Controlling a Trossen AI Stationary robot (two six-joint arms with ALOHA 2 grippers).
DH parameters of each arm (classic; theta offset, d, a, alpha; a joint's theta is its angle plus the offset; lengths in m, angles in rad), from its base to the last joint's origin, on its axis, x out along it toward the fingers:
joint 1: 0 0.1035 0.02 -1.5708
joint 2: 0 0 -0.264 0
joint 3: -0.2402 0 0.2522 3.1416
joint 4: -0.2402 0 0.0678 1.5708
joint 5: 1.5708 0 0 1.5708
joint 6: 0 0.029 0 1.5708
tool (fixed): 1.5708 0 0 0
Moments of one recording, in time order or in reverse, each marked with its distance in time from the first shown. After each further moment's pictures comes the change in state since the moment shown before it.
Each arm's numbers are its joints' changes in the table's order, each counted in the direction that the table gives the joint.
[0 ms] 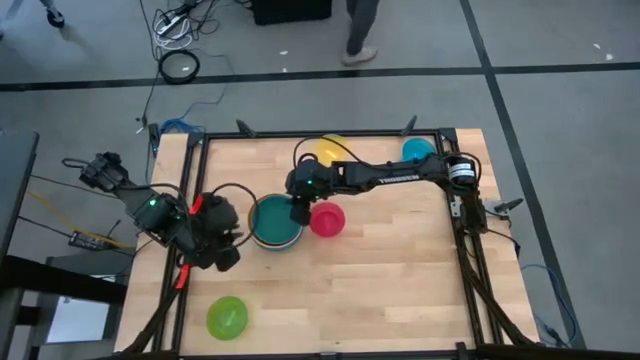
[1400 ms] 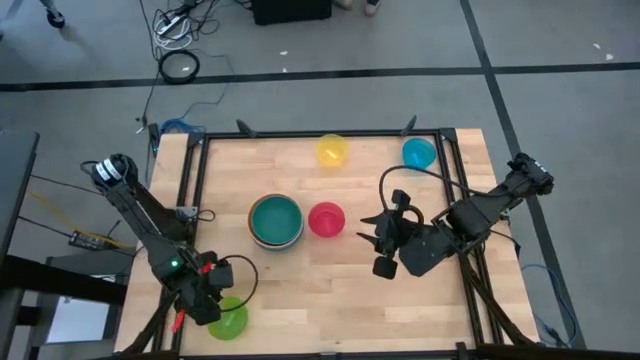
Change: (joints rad) left arm -0.337 0.115 0.525 0.550 0.386 -0.153; right arm 0.667 -0.526 0.000 -0.658 0.760 0.386
